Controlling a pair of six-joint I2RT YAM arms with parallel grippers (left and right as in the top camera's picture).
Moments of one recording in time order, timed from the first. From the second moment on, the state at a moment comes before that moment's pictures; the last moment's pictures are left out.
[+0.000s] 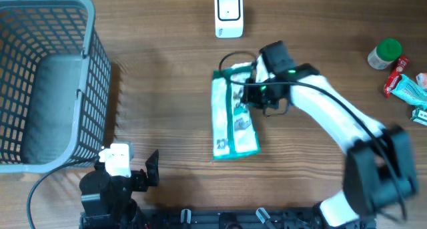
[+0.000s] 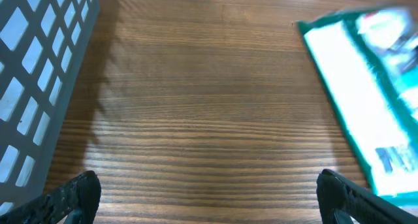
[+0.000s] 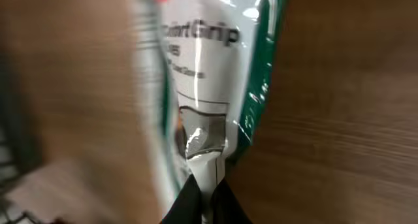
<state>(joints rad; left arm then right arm) 0.10 0.01 0.34 -0.94 0.21 -0.02 0.36 1.72 1.16 -0.67 -0.41 0.50</state>
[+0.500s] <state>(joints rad) 0.10 0.01 0.34 -0.94 0.21 -0.02 0.31 1.37 1.17 -0.20 -0.34 0.25</state>
